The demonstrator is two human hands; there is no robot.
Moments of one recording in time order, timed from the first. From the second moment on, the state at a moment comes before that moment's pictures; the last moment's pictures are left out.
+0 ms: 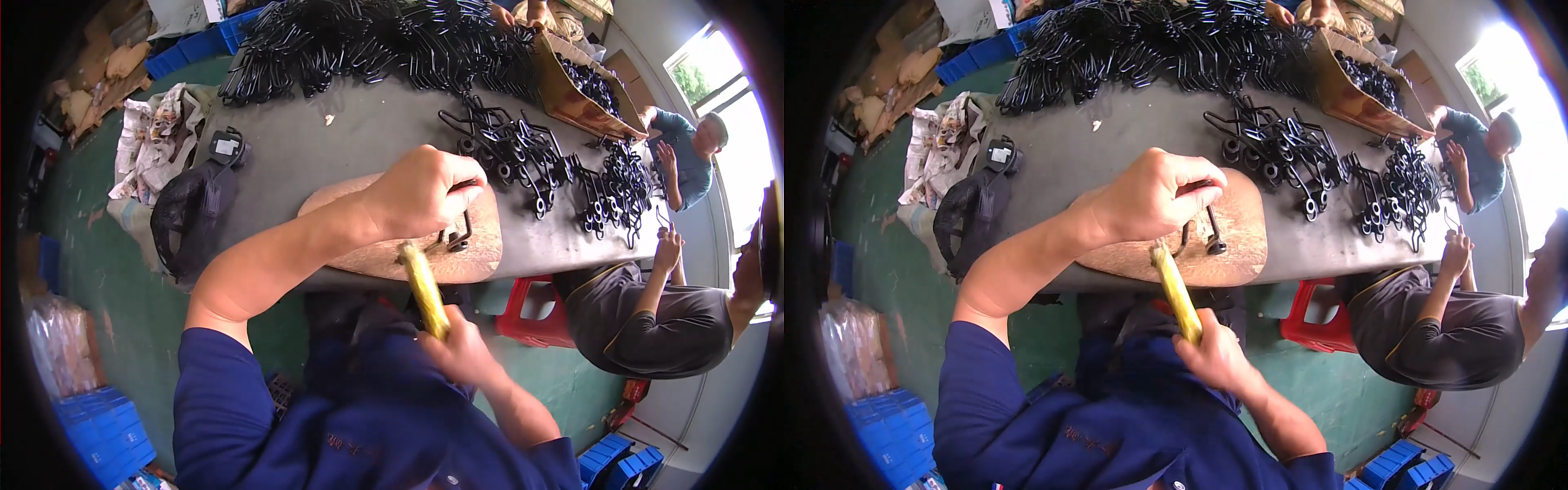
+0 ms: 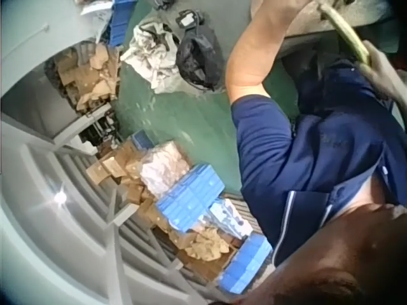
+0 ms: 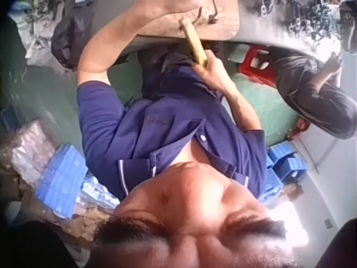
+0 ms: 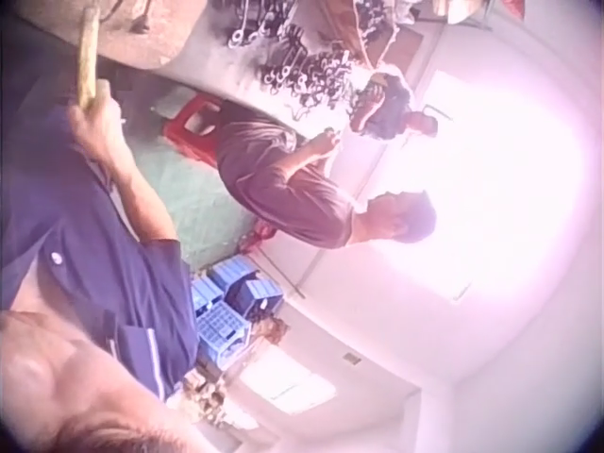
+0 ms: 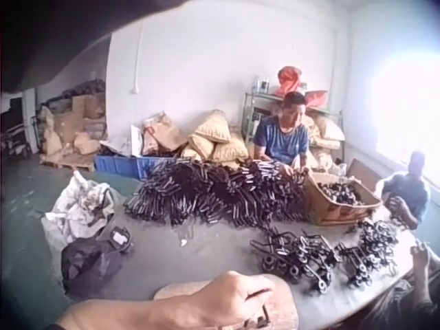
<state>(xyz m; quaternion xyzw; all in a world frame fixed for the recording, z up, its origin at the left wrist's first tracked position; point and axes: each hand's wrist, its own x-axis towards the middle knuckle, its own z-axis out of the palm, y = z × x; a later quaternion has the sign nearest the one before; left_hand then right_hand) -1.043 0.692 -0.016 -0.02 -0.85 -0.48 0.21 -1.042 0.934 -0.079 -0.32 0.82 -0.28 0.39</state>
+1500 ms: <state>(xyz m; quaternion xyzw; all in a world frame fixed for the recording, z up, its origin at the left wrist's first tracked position) -1.151 0.707 0.027 -0.07 -0.85 -0.39 0.35 -1.163 1.004 -0.119 -0.07 0.69 -0.67 0.28</state>
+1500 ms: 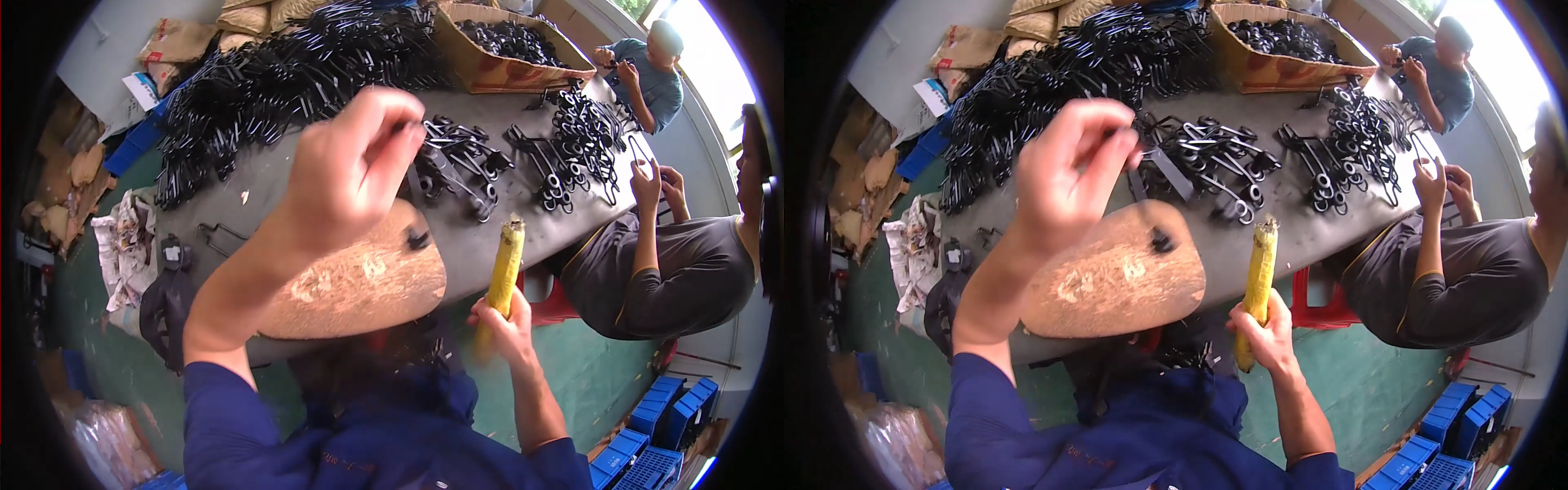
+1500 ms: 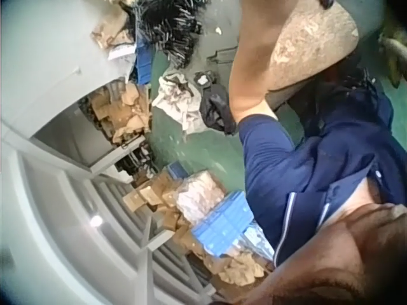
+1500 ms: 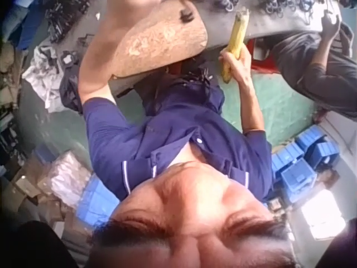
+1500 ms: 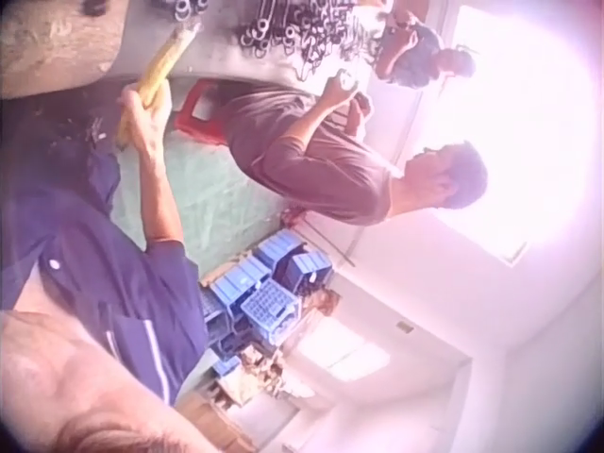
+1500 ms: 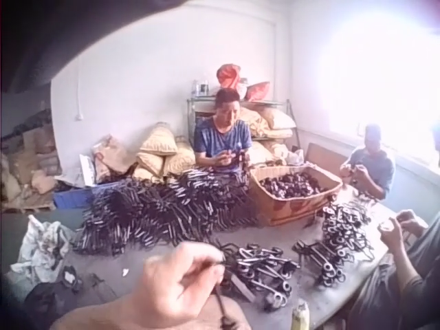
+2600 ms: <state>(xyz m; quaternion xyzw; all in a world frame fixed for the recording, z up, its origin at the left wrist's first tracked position) -1.045 0.659 0.002 0.04 -0.90 -0.37 0.23 -1.063 0.943 -0.041 -0.26 0.66 -0.60 0.37</state>
